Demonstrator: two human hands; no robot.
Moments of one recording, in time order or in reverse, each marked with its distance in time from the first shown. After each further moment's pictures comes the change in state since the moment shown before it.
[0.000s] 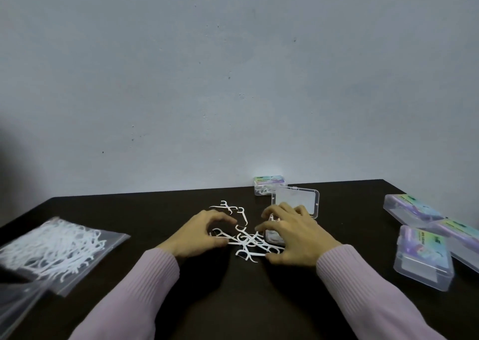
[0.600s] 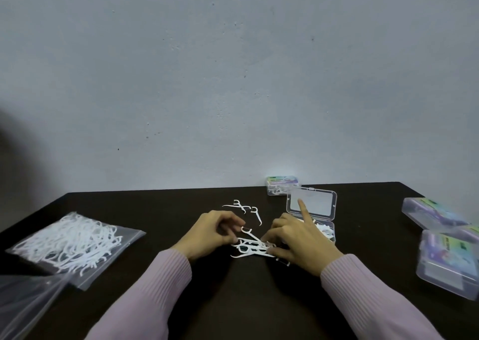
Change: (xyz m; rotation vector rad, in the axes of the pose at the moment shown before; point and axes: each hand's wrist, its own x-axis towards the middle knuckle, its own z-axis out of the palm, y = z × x) left_hand -0.006 -0.004 -0.001 -0.219 0.075 -0.032; right_hand 0.013 -0.020 0.012 -0.058 0.030 0.003
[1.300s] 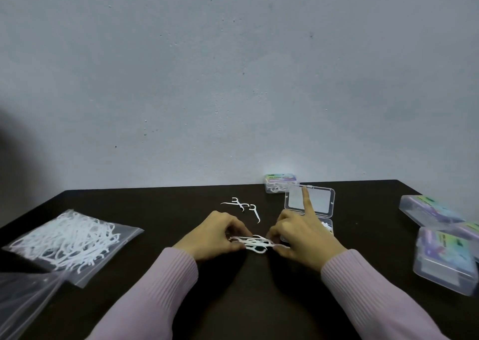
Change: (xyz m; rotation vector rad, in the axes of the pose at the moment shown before) left_hand -0.003 0.016 0.004 0.319 -0.117 0.049; right_hand -0.005 0.000 -0.011 -0.136 0.022 -0.023
